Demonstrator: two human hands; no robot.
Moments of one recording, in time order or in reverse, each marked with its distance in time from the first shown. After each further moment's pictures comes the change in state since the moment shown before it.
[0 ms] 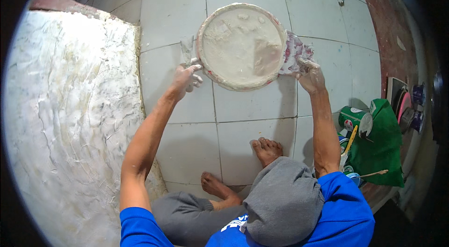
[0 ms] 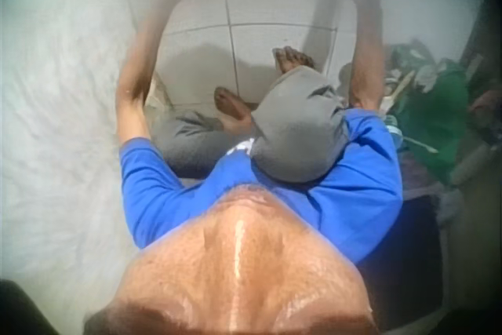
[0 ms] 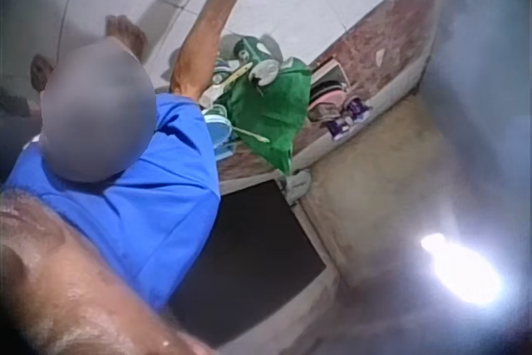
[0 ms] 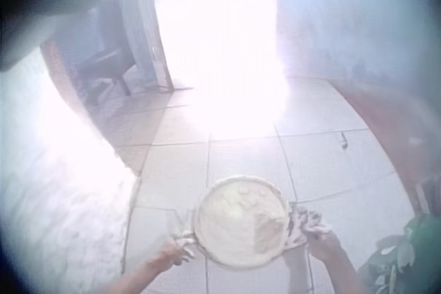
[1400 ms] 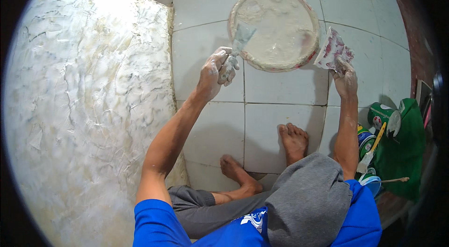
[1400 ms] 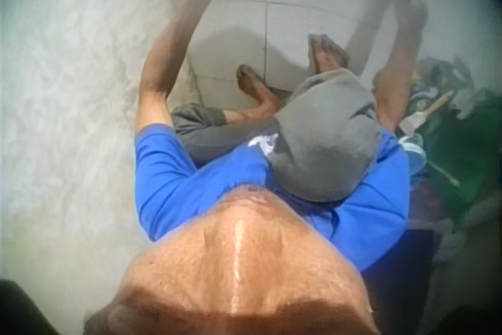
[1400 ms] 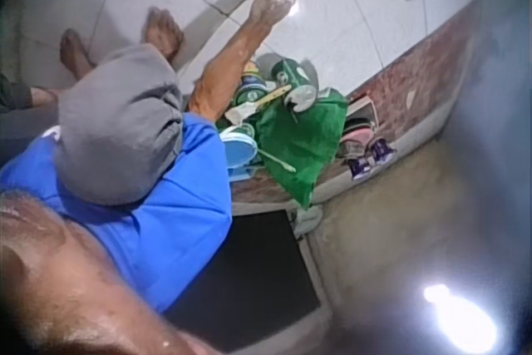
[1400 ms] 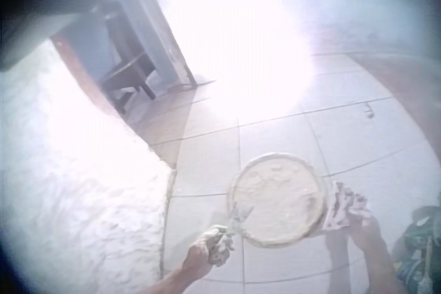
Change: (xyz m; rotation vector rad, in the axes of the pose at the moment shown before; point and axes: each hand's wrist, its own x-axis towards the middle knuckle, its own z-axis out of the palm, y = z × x) left_hand -0.073 0.001 0.018 -0.338 -0.210 0.134; right_hand -0.043 0.017 -0.011 0.131 0.176 -0.048
